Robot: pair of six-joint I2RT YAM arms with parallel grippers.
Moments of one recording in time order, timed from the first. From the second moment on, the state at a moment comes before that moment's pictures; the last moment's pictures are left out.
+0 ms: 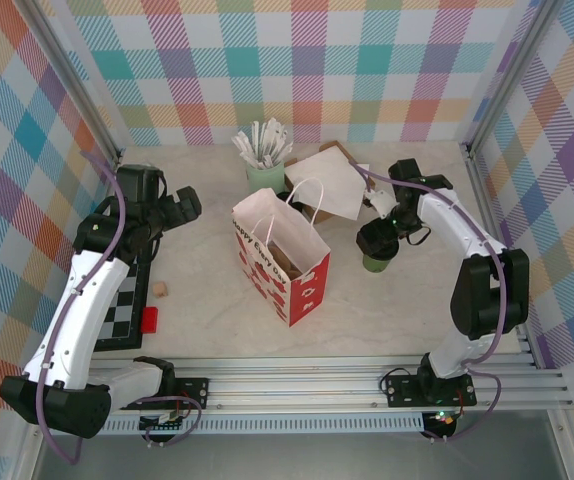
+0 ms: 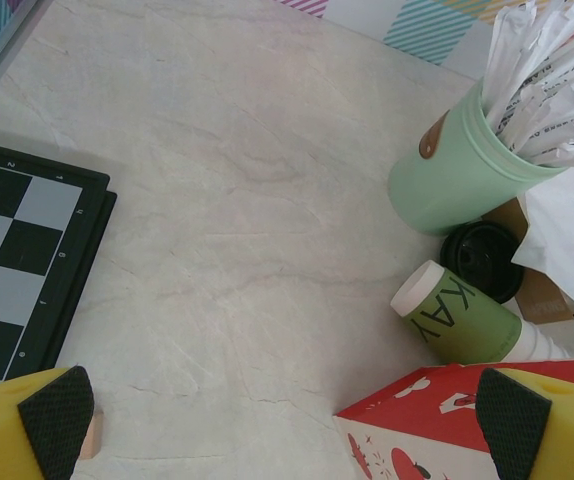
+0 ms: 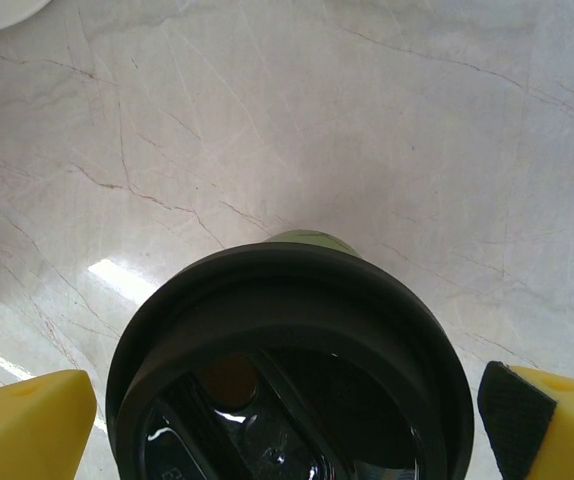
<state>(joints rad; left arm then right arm) -0.22 1.15 1.36 -0.96 -0.20 -0.49 0.21 1.67 1.38 -1.05 -0.17 -0.34</state>
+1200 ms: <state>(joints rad) -0.22 1.15 1.35 -0.97 -0.20 -0.48 0.24 1.72 1.40 -1.14 -0.09 -0.34</state>
